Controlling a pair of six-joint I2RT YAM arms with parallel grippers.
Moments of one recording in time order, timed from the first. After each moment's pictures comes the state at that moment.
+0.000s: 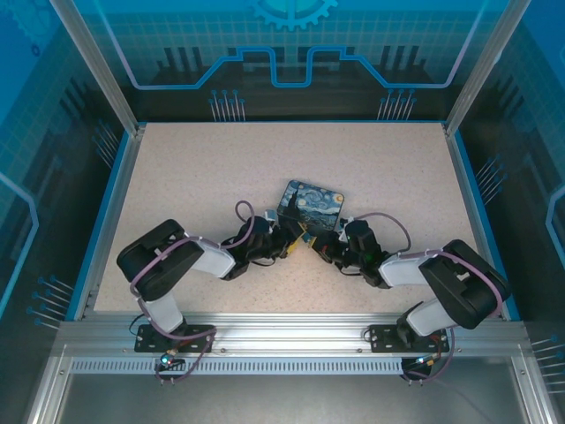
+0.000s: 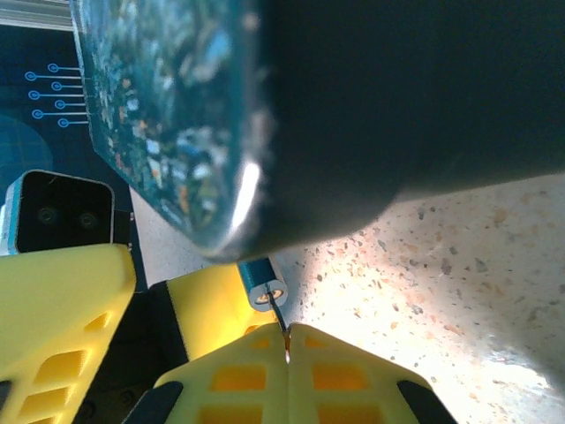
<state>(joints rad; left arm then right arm) -0.72 1.76 0.54 0.78 0.21 -1.48 0.58 1.47 0.33 0.58 -0.32 1.26</state>
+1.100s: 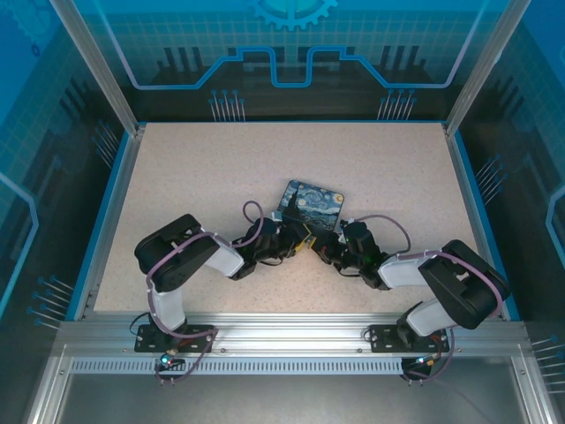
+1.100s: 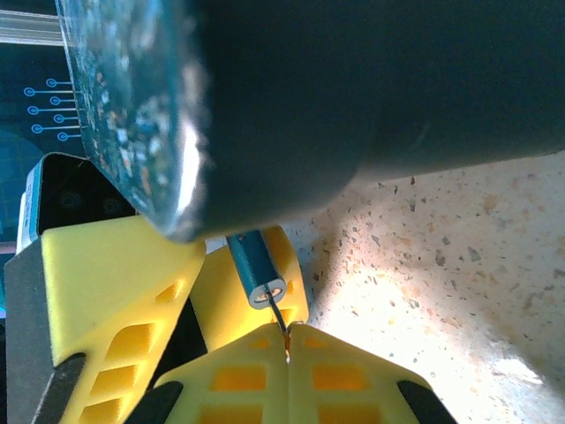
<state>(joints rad) -0.75 1.87 0.59 0.87 0.19 -1.51 0.60 1.47 0.32 0.58 -0.28 1.30</state>
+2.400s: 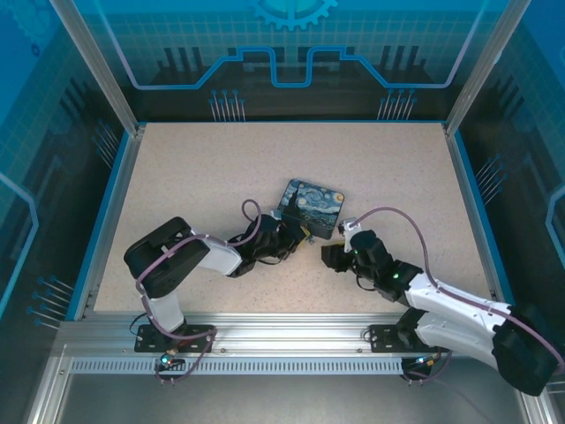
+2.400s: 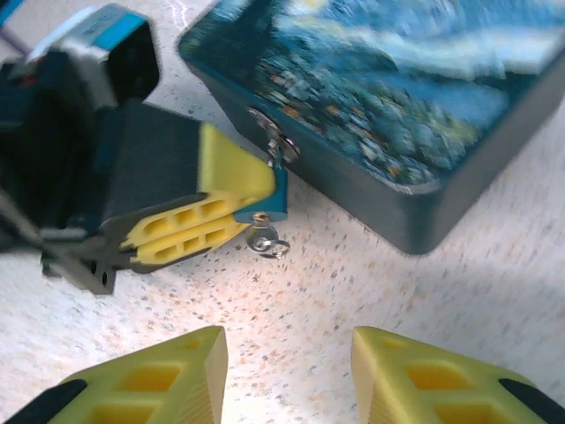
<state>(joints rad) -0.74 1.79 0.62 0.72 0.20 -1.50 0.78 0.93 0.35 -0.02 0.13 0.41</state>
